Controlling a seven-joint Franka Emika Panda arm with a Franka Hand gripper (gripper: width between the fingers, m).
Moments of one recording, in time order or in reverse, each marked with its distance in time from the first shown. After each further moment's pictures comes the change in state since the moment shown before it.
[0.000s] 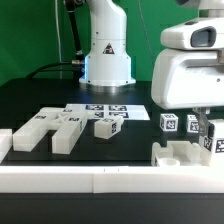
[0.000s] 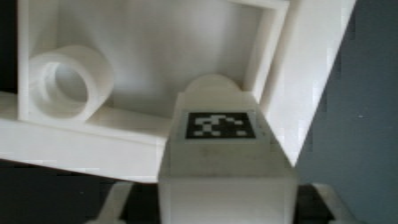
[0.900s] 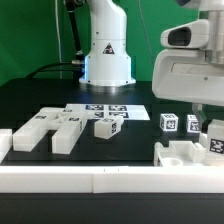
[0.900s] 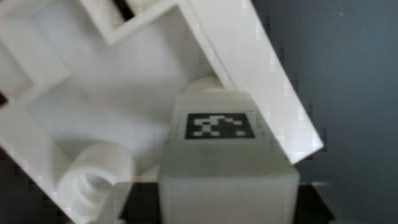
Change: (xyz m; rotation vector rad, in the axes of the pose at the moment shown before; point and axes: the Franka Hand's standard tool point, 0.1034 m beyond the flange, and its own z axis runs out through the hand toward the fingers) arm -0.001 0.000 0.001 0.011 -0.005 0.877
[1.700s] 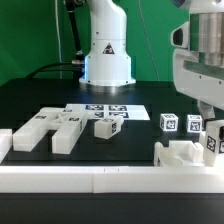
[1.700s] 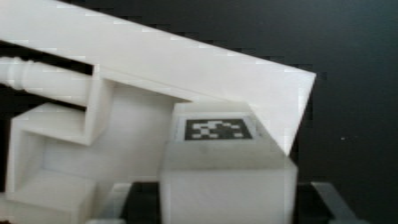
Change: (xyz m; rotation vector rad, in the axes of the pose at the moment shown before) arm -0.002 0.002 0.000 0.023 -0.056 0.695
